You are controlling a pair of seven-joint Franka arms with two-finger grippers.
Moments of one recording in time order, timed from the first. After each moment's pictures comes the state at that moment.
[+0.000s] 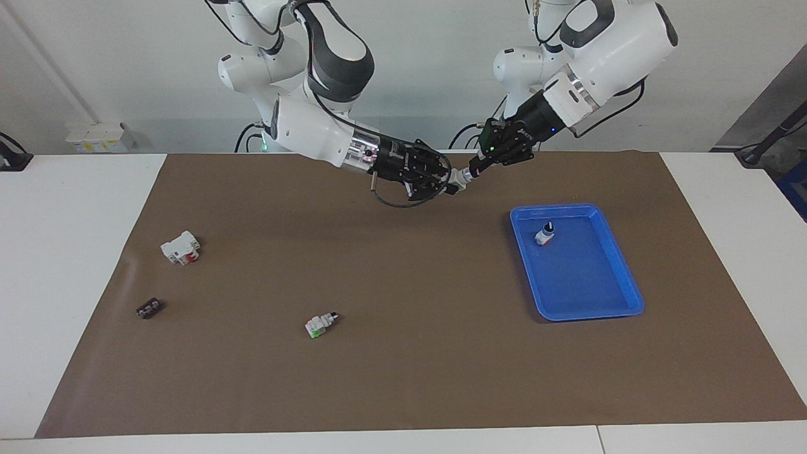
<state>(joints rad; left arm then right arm) -0.06 -0.09 -0.23 -1.81 -0.75 1.90 -0.17 0.48 0.14 0.03 -1.84 1.32 2.25 1.45</state>
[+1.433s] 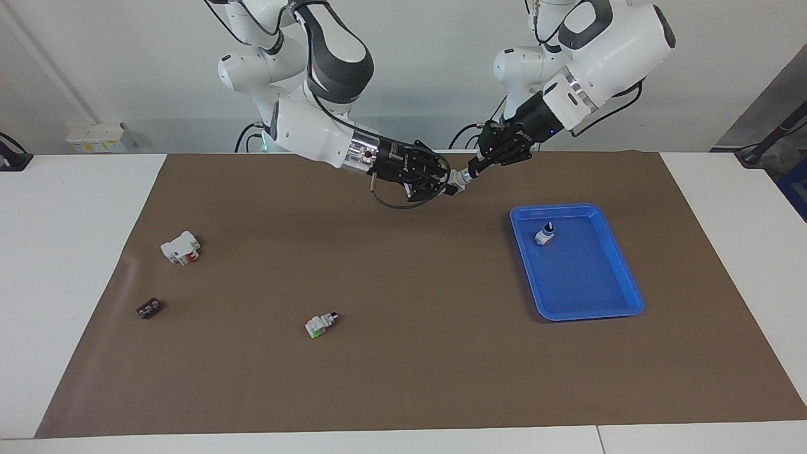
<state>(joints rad) -0.06 -0.09 -0.23 -1.83 -0.75 1.90 -0.21 0.47 0.14 0.03 -1.85 1.32 2.25 1.45</state>
